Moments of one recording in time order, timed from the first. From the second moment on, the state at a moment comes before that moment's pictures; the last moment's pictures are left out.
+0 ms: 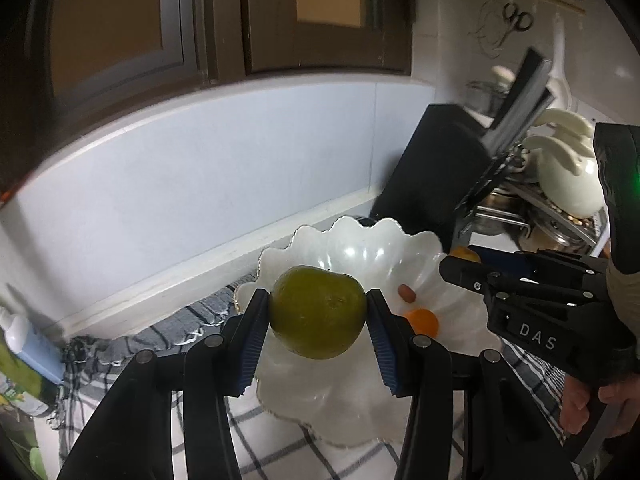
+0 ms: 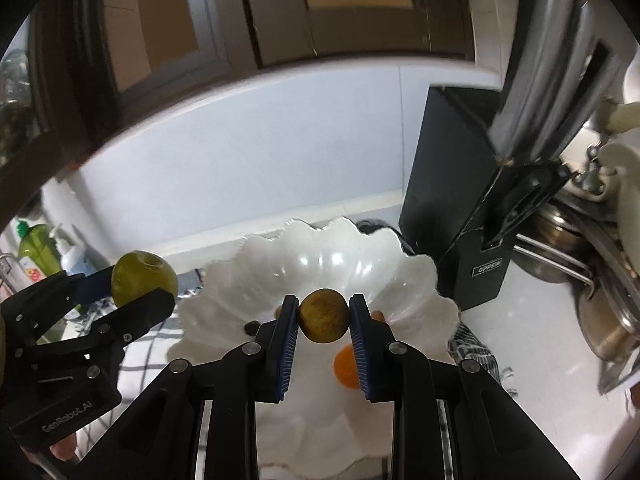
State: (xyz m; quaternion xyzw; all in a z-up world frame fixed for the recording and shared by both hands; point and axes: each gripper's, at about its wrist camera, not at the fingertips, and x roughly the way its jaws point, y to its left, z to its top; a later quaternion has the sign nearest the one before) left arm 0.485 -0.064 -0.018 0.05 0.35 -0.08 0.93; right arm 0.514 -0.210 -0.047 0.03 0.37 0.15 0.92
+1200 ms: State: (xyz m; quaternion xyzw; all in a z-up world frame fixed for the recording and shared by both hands) left arm 0.555 -0.060 -0.061 0.06 0.43 -0.05 0.90; right arm 0.576 -0.205 -0.089 0.00 0.46 0.13 0.88
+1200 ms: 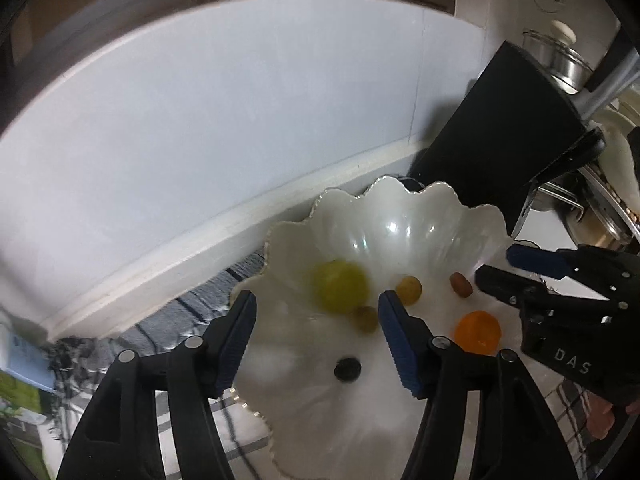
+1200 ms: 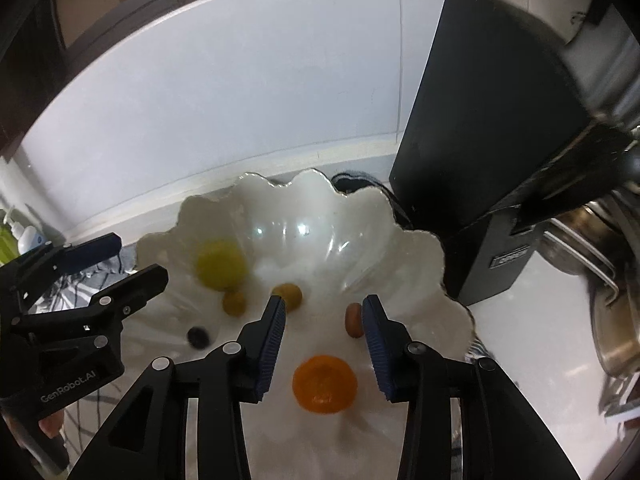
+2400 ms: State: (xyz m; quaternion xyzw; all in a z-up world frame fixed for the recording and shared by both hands) left arm 0.396 -0.075 0.024 0.09 0.28 -0.07 0.95; right arm 0.413 -0.227 -0.009 -0.02 0.33 0.11 0.94
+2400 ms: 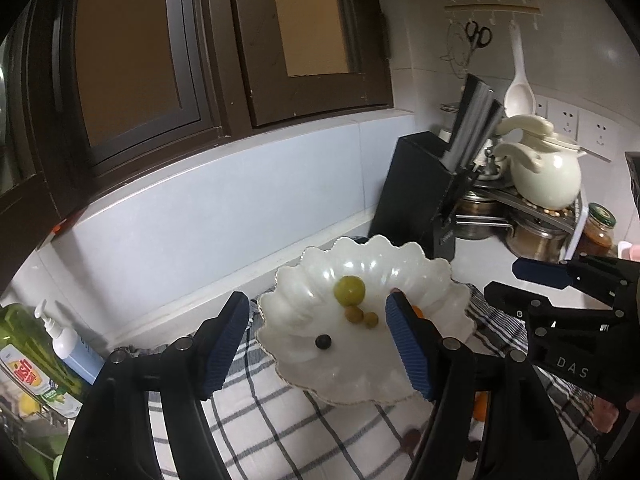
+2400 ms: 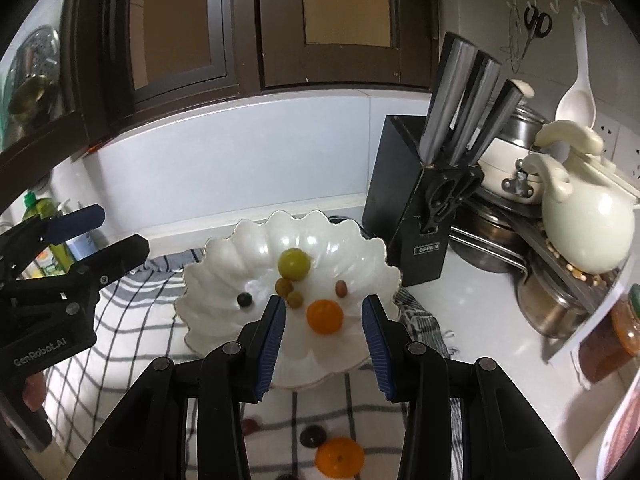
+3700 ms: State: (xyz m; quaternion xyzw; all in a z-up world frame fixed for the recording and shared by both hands) left arm 0.310 -0.085 -0.021 0.11 0.31 -0.11 0.94; right arm 0.313 -0.231 -0.039 -0.01 0.33 0.13 0.93
